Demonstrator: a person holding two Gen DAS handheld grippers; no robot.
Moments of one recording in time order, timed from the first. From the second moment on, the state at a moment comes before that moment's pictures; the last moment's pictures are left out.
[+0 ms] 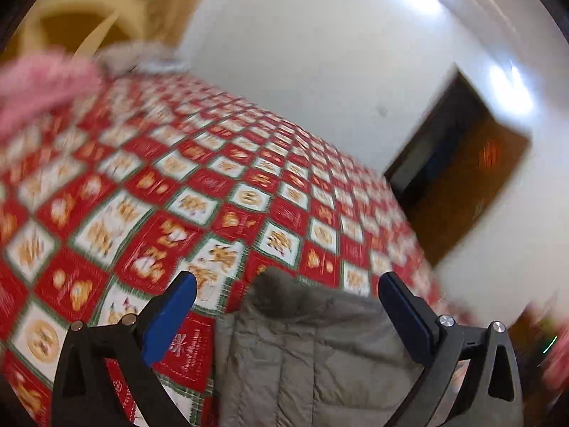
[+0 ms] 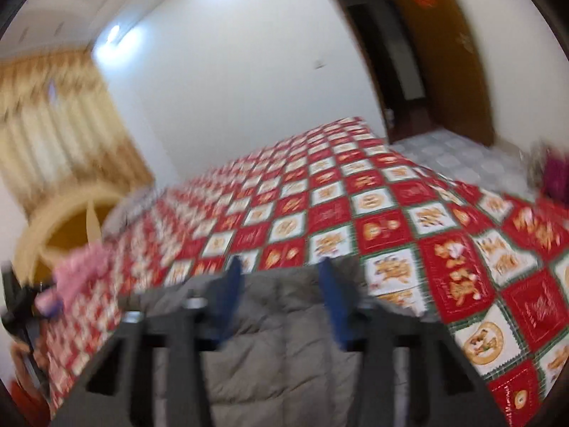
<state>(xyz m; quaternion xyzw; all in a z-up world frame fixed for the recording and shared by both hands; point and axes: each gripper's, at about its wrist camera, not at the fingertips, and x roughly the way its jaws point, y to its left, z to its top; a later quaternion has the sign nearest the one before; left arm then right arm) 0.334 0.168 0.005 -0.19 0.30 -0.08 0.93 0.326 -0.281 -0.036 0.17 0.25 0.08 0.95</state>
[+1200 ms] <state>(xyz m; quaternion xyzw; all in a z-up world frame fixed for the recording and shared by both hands) 0.426 0.000 -0.161 -0.08 0.40 -0.06 0.91 0.399 -0.276 -0.147 0.16 0.35 -0.04 0.92</state>
